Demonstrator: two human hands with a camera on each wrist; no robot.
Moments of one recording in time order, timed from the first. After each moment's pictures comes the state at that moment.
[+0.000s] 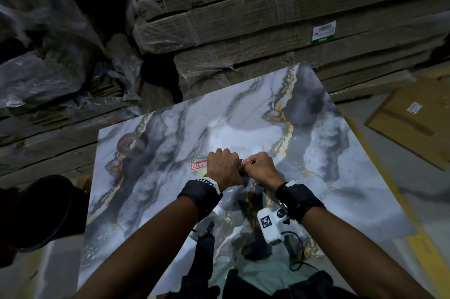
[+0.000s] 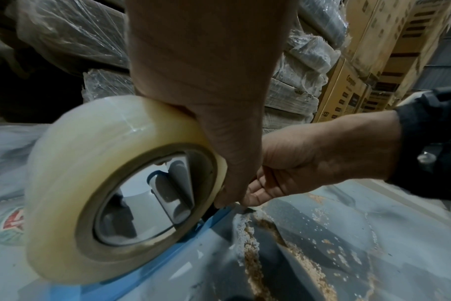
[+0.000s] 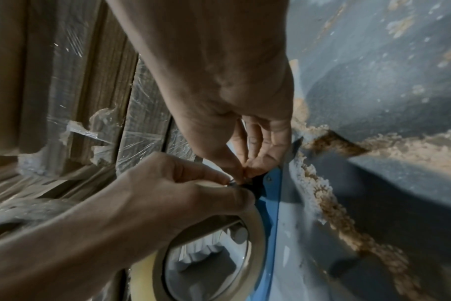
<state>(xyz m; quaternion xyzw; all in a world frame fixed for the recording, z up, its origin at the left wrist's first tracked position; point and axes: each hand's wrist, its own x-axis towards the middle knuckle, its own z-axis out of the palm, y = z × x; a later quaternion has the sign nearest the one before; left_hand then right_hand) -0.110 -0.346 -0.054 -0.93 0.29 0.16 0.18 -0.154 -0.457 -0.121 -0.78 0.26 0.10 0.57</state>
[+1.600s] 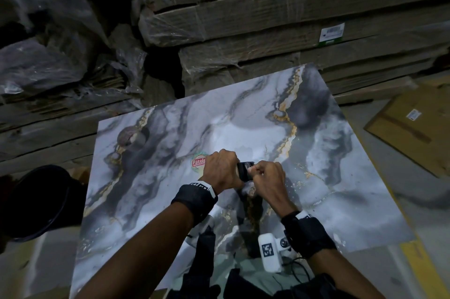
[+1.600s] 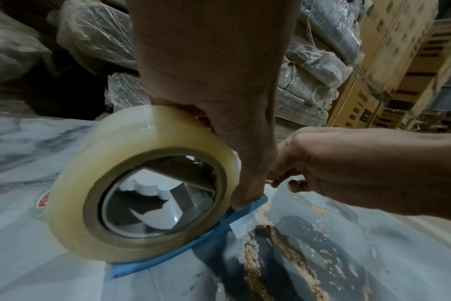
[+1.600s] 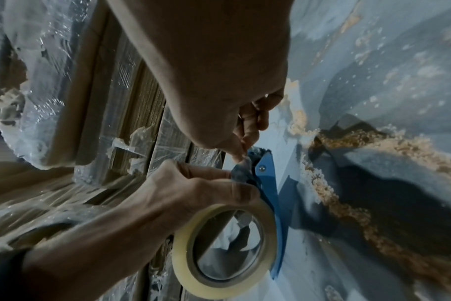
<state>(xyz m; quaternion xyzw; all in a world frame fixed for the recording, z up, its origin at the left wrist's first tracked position) -0.115 -0.330 -0.040 -0.95 0.28 0.17 0.05 -0.199 -0.443 -0.103 -0.84 0.26 0.00 0.47</state>
